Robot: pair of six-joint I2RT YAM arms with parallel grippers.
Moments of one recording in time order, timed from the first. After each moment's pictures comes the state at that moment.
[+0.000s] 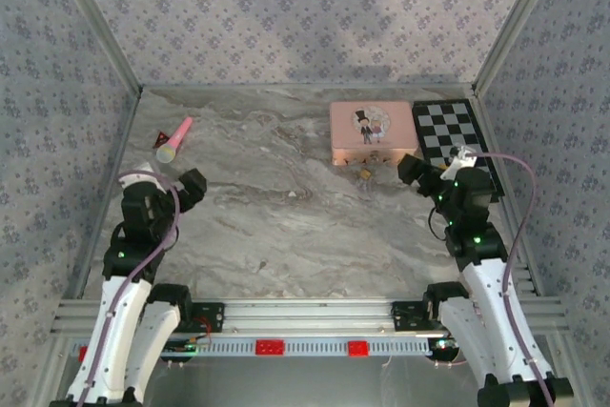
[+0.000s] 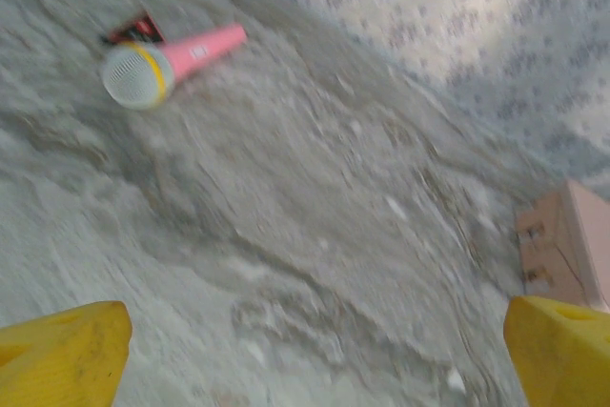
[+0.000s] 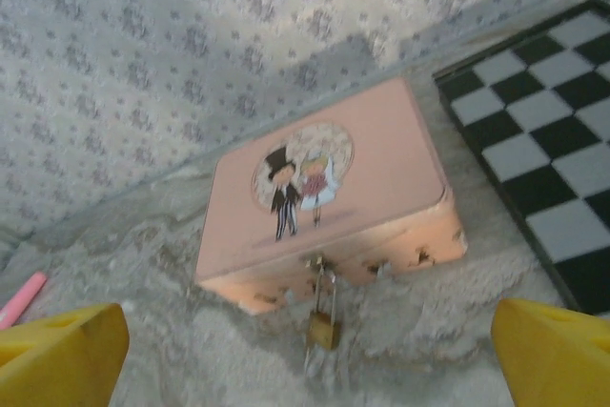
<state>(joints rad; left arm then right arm) -0.11 0.56 0.60 -0.51 -0.02 -0.61 0.09 0.65 0.62 -0.28 -0.12 0.49</state>
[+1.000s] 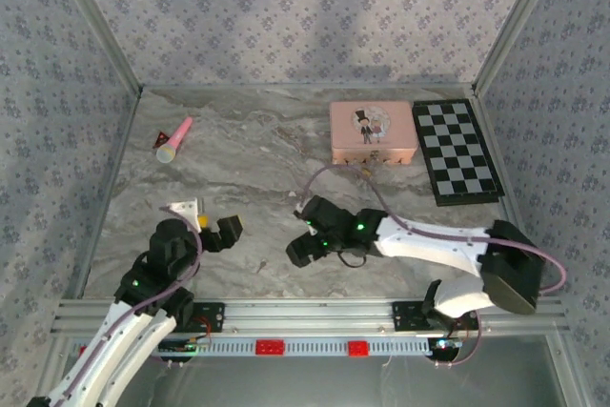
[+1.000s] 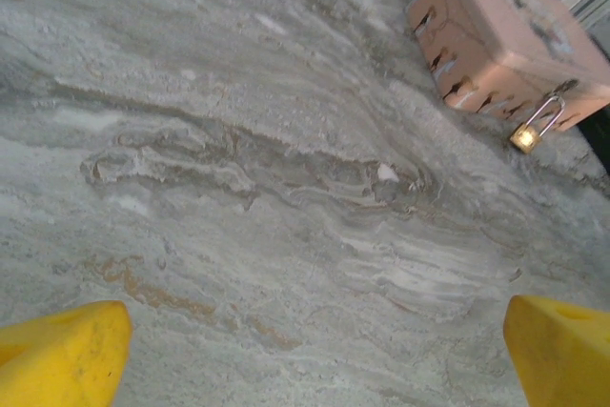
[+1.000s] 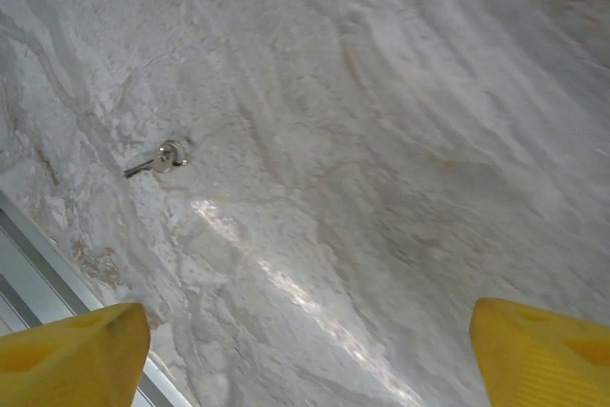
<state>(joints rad) -0.49 0.23 0.30 -0.51 -0.03 -0.54 1.10 1.42 0.89 -0.47 -0.02 0.46</state>
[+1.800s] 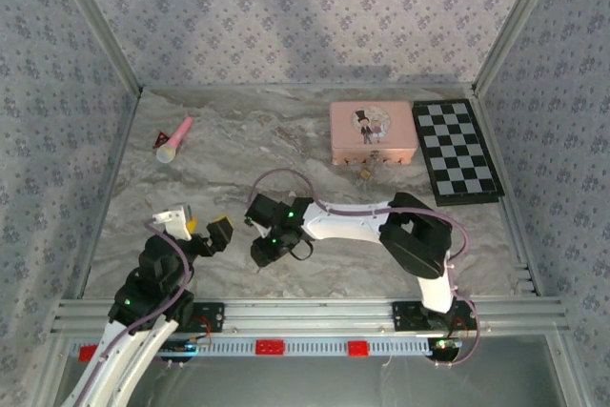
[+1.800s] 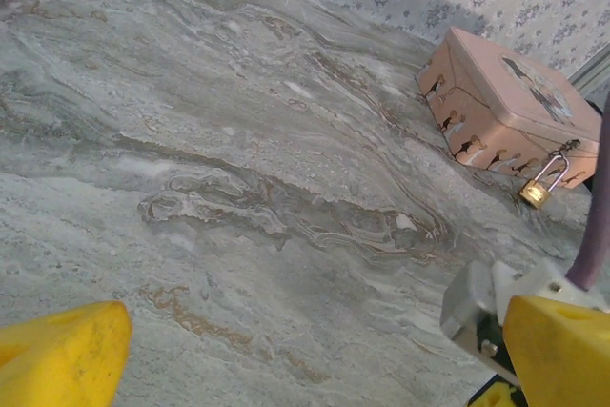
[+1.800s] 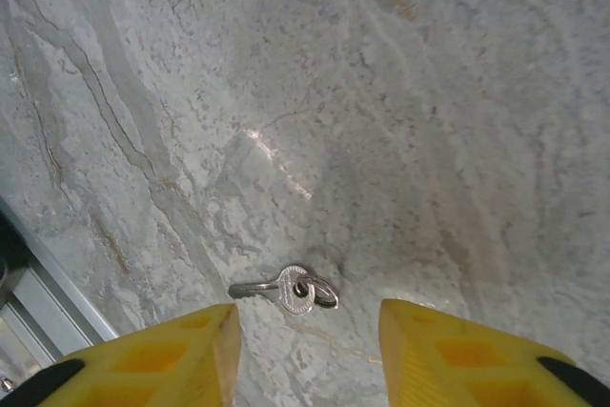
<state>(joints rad) -0.49 0.02 0.26 -0.59 -0.13 -0.54 1.15 1.93 1.32 -0.55 -0.21 0.46</state>
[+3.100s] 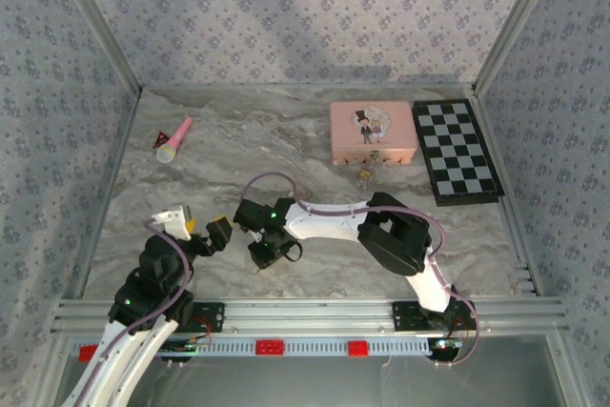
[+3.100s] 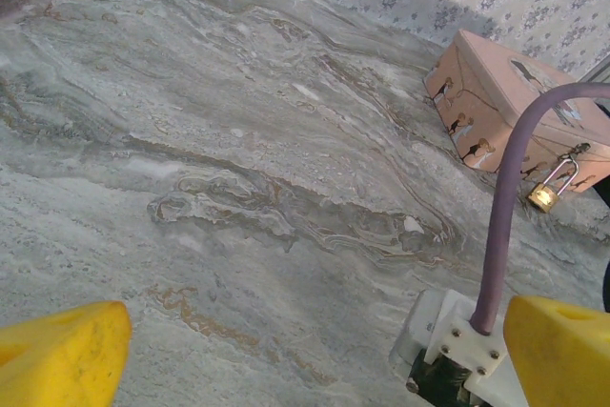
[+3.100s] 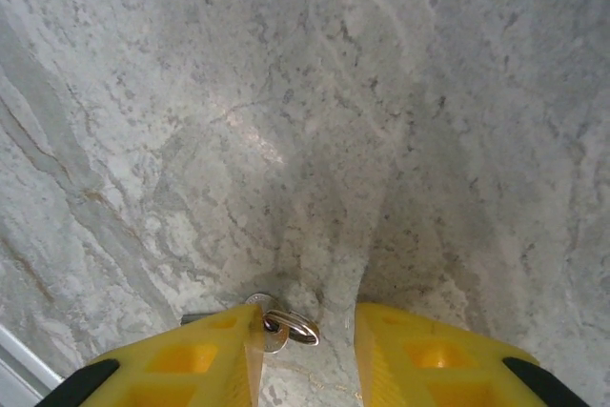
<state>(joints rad) -0.49 0.02 0.26 -0.59 -0.14 -0.54 1.18 2.08 1.50 -0.74 -0.13 0.44</state>
